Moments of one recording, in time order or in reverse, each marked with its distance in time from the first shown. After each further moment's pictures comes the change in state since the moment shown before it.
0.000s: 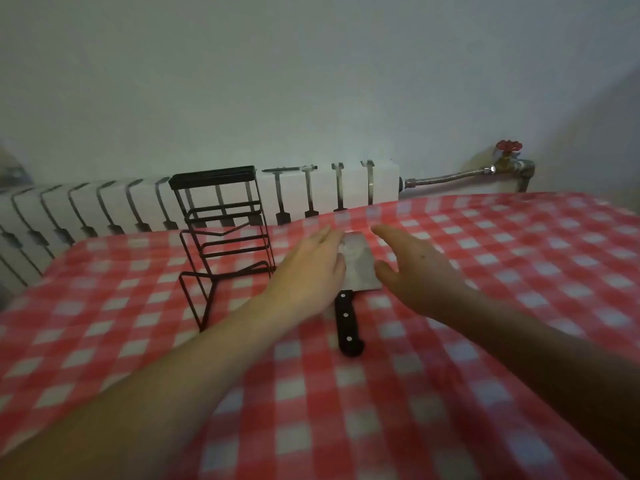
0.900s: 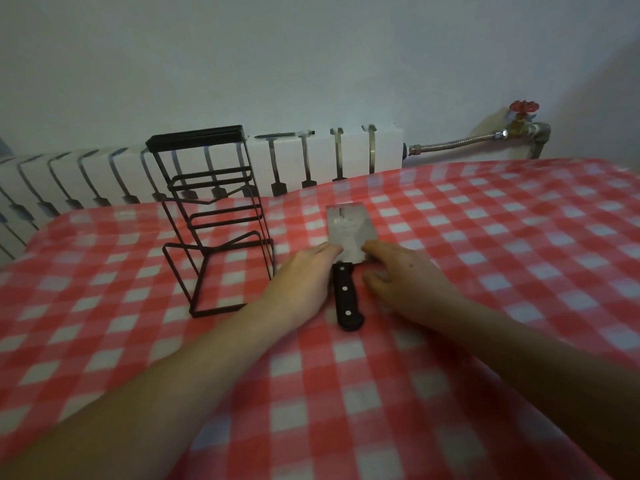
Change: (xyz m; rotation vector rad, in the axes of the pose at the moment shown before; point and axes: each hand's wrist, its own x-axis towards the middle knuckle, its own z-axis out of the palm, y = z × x) left_hand -0.027 -0.031 0.045 0.002 -0.113 -0.008; right_hand -0.021 0.014 0.046 0.017 -0.139 0.056
